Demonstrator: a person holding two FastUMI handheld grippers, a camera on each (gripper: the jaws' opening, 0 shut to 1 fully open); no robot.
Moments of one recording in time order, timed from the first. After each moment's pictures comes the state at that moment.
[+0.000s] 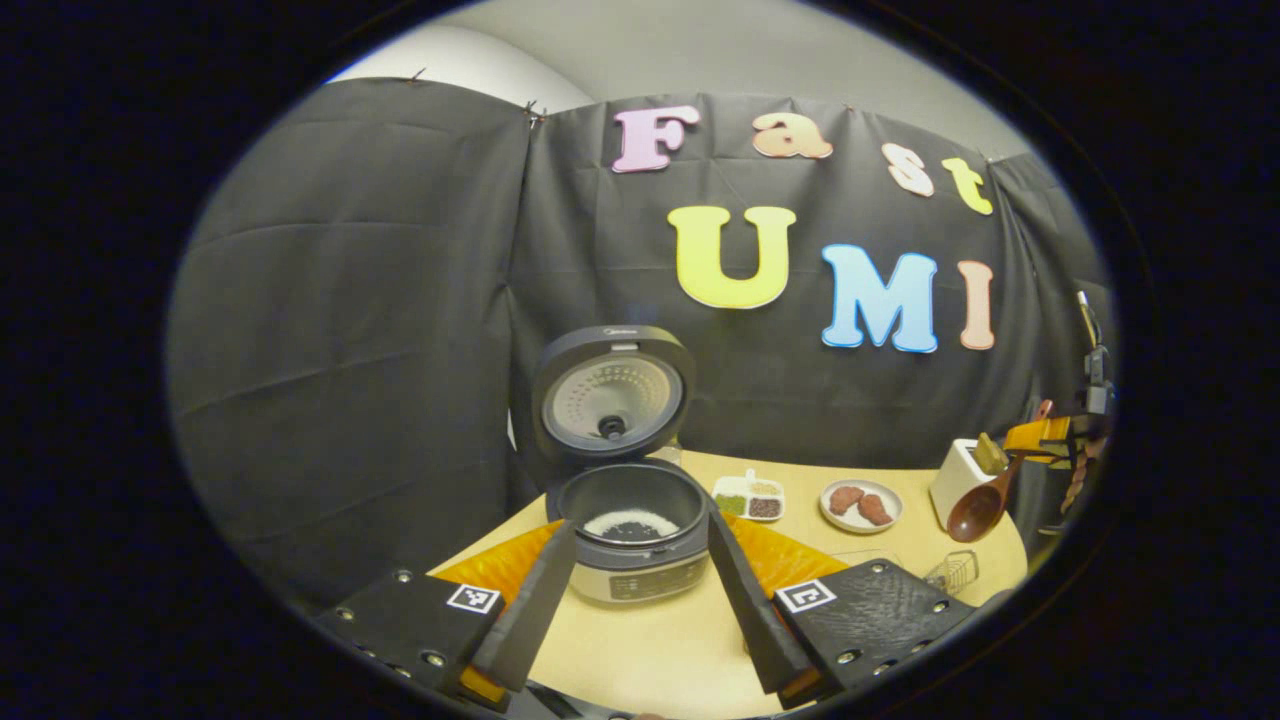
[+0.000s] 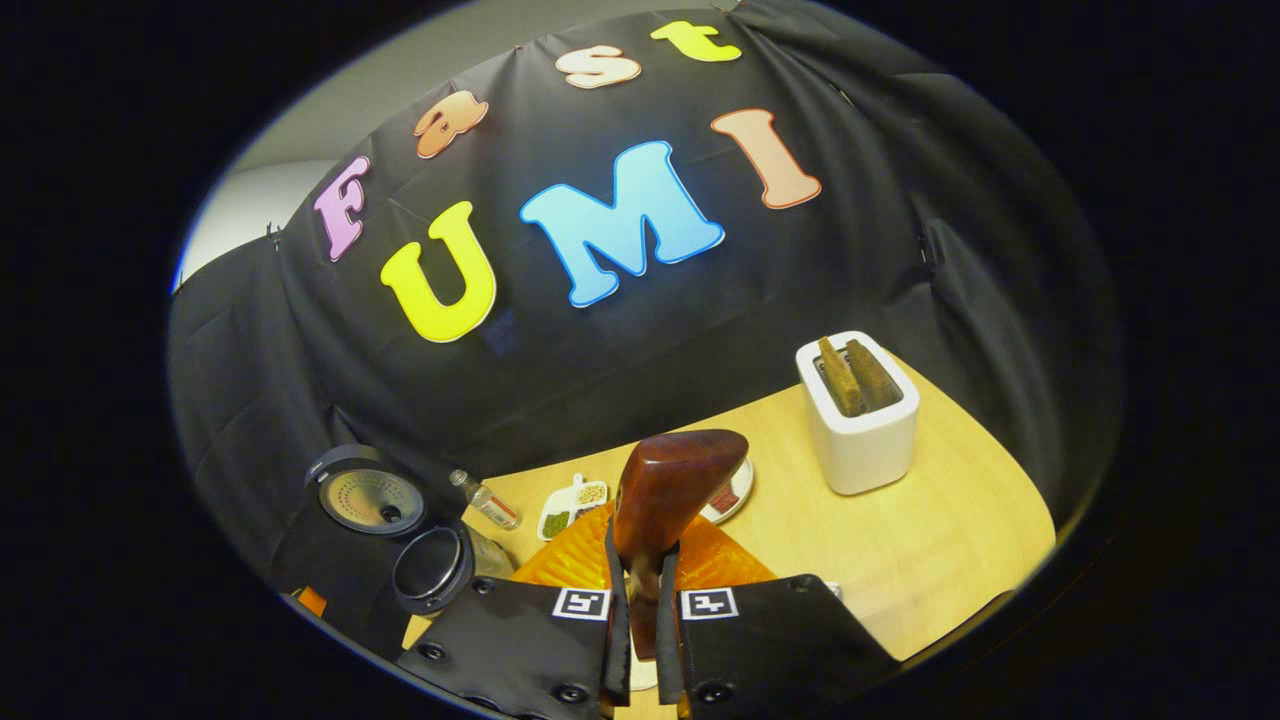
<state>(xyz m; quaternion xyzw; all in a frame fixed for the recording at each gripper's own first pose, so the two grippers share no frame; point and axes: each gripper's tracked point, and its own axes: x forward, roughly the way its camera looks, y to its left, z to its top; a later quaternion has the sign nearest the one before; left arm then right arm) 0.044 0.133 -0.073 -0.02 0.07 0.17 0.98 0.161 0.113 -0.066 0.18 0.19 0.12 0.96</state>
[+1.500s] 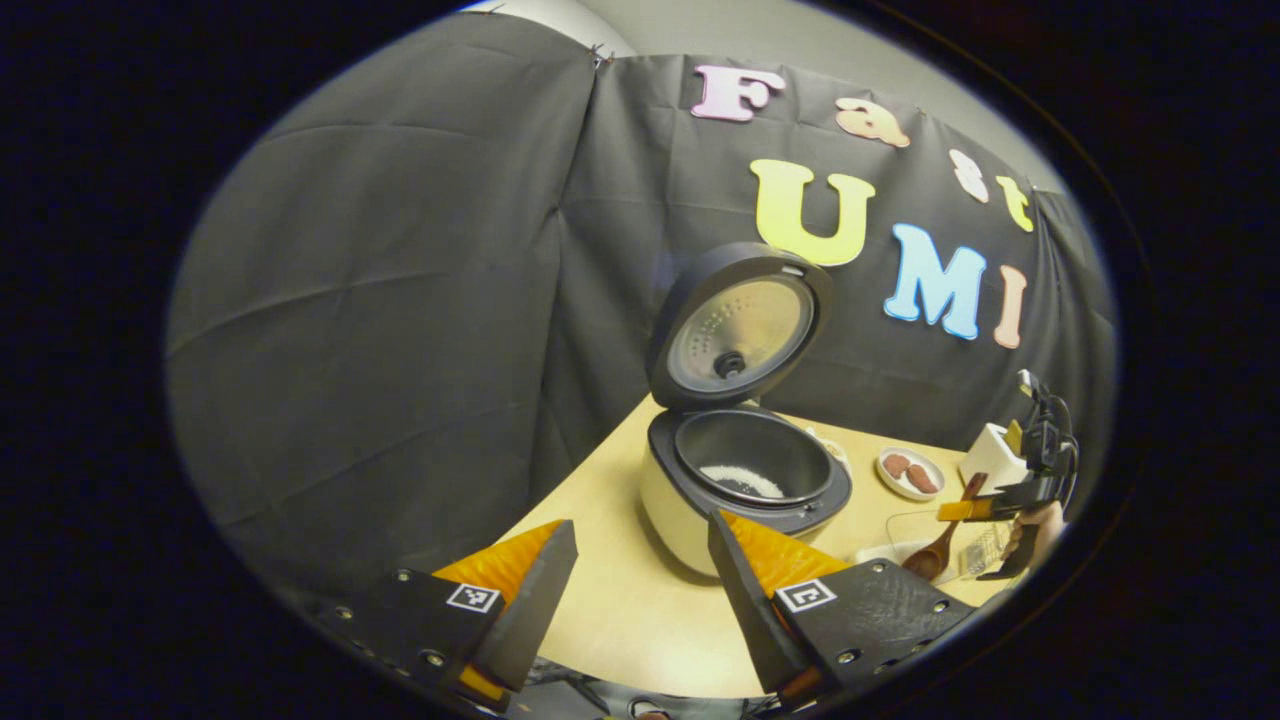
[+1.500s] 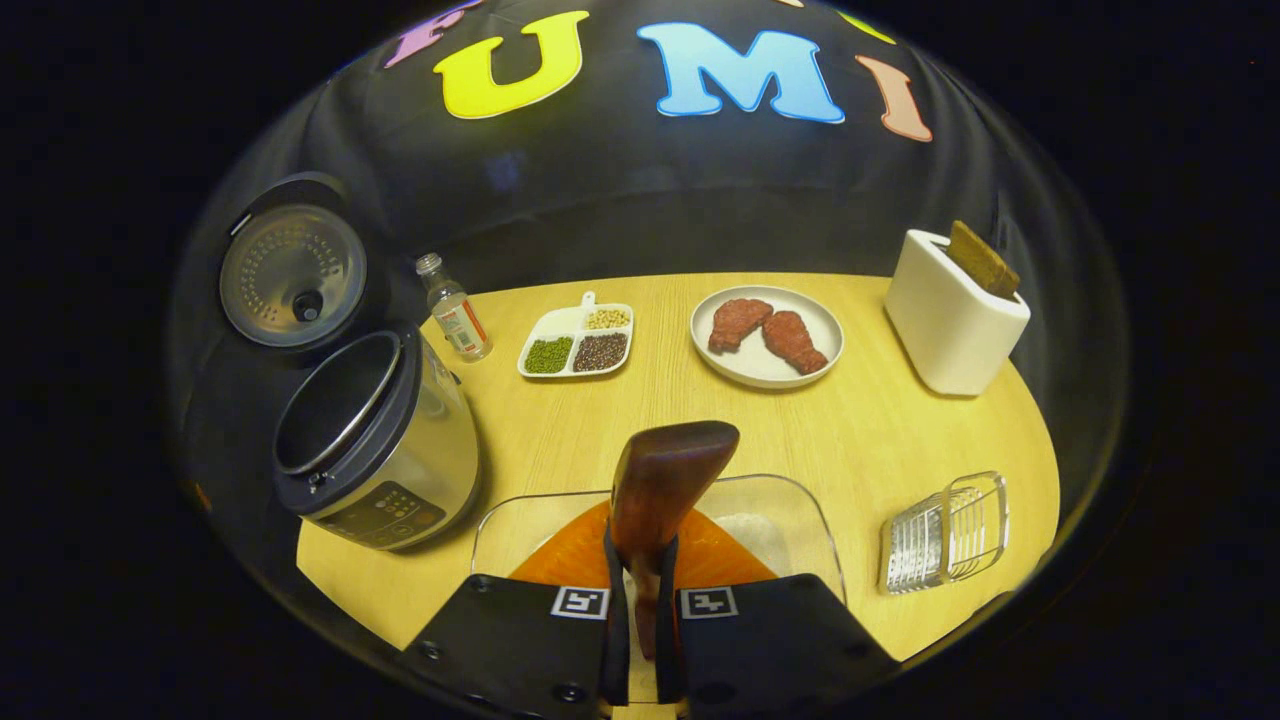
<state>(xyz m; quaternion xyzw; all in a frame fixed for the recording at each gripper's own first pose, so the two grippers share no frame) 0.035 0.297 -0.161 -0.08 0.14 0.16 0.97 0.149 0.264 -0.260 0.02 0.37 0.11 0.92</state>
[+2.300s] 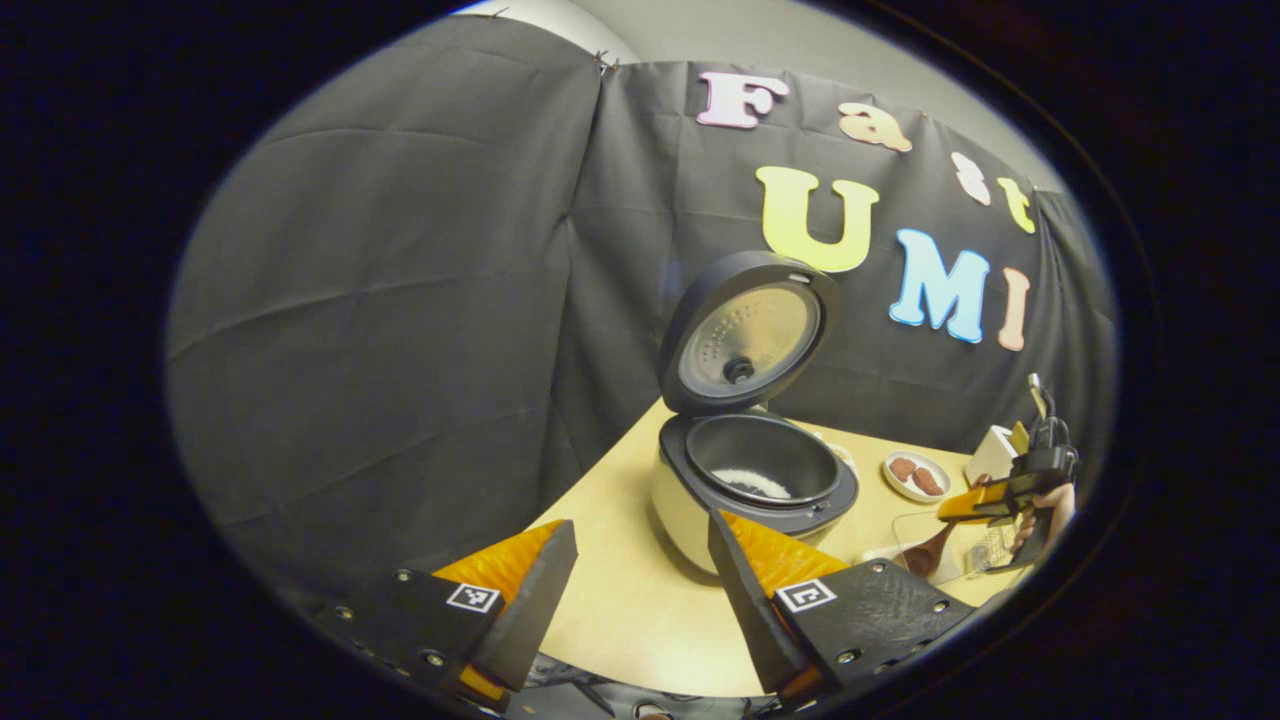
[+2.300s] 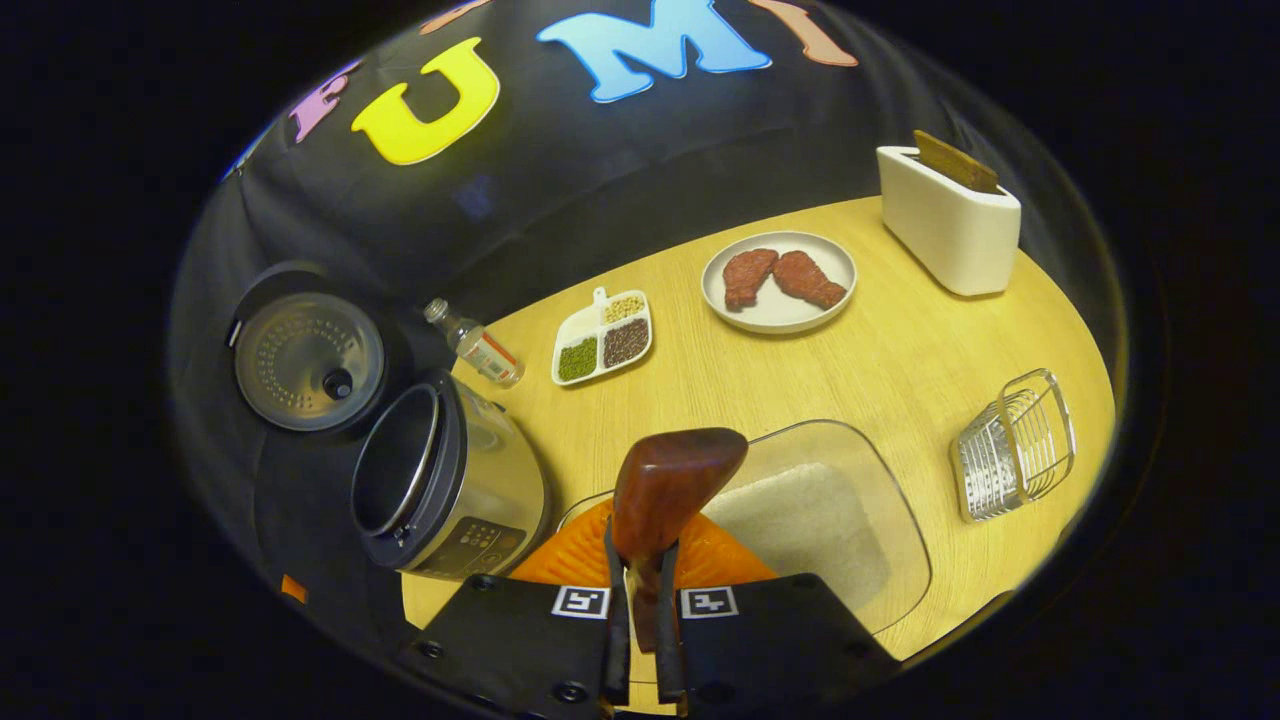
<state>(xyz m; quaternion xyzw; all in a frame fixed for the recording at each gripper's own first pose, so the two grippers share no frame) 0.026 0.295 -0.157 -0.08 0.13 0.17 0.97 0.140 0.266 -0.240 0.17 0.39 0.10 0.90</state>
